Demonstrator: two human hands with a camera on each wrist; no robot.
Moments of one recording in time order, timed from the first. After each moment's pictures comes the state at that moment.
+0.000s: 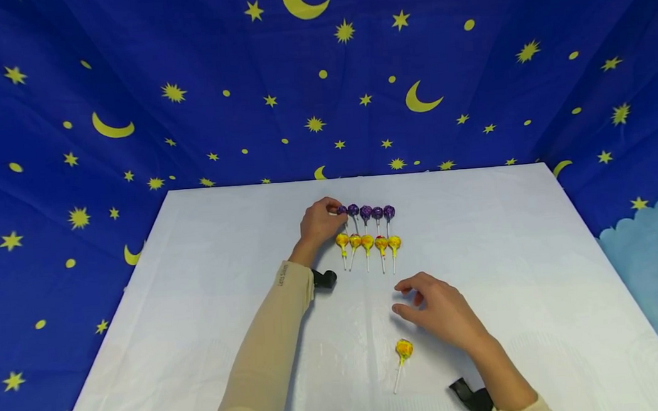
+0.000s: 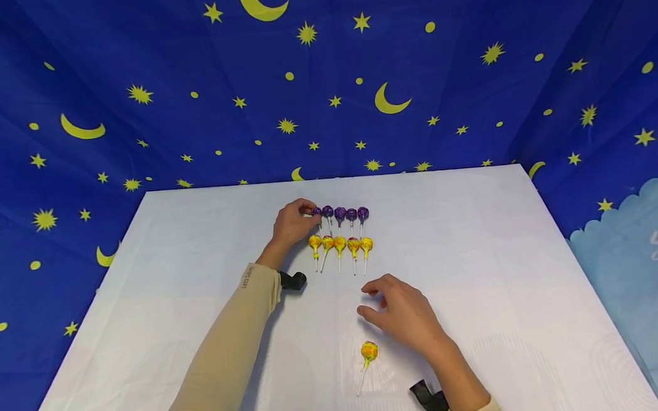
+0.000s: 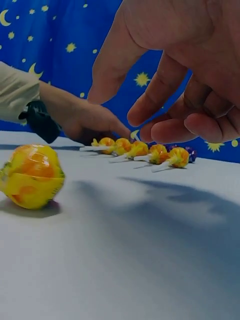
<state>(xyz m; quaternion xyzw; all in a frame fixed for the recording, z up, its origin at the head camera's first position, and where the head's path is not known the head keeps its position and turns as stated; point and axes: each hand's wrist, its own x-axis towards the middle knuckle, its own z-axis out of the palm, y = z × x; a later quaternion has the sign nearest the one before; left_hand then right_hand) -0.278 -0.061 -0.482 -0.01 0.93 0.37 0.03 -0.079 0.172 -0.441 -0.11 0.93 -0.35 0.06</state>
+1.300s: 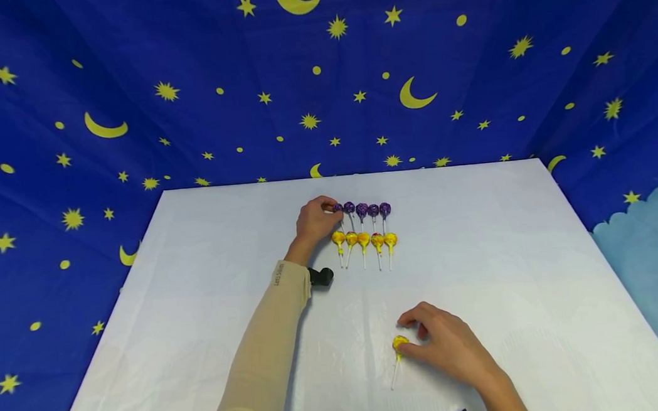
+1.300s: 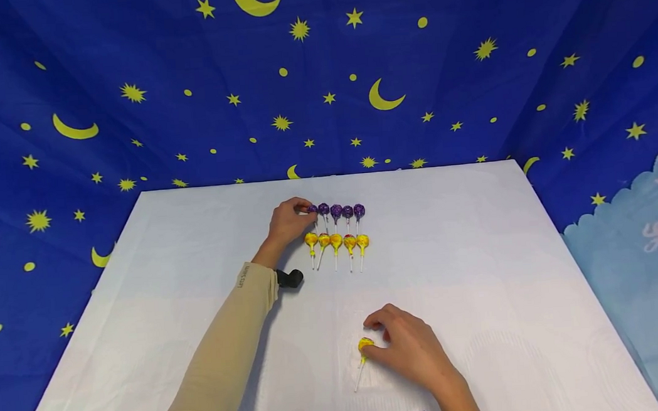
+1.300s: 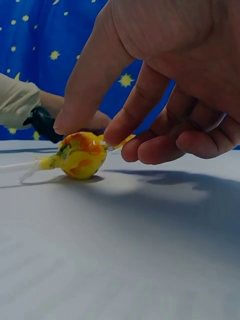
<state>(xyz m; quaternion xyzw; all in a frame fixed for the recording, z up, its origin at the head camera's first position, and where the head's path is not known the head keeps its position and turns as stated) -0.276 -0.061 -0.485 -0.01 0.92 0.39 0.02 -0.029 0.177 -0.456 -0.11 0.93 -0.34 0.08</state>
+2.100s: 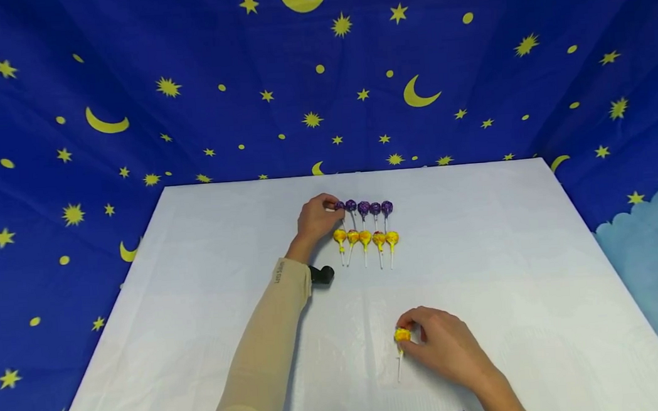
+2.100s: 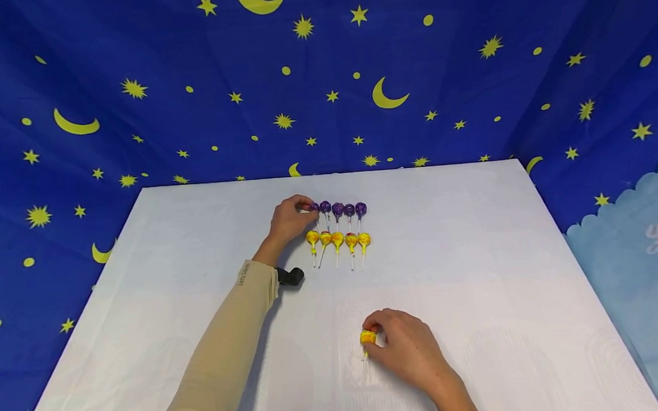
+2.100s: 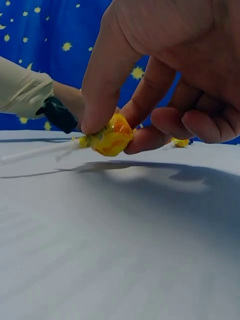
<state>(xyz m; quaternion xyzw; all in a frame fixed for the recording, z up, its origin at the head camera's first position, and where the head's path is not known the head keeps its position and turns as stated) -0.279 -0.064 -0.487 0.01 0.92 0.39 0.02 -0.032 0.167 -0.455 -0.10 0.95 -0.29 0.08</state>
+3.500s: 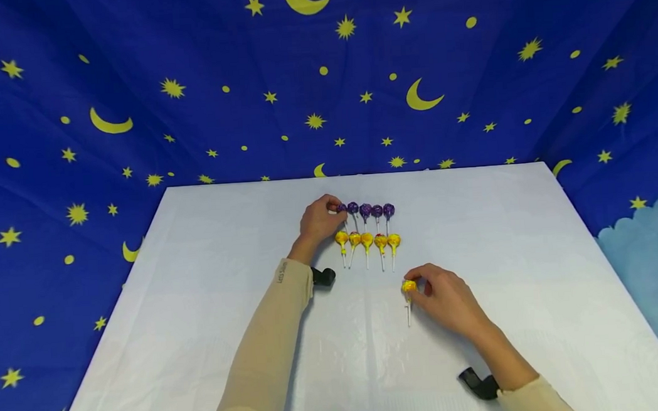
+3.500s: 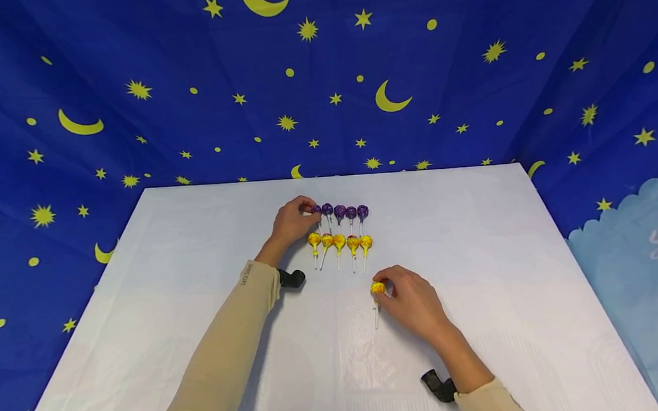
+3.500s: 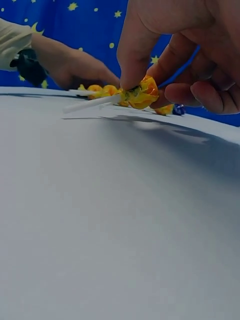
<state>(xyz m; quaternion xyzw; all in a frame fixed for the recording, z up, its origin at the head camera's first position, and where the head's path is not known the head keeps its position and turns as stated) -0.277 -0.062 -0.483 0.01 0.93 0.37 0.03 -0.096 0.188 -0.463 -0.10 0.94 -0.32 0.03</state>
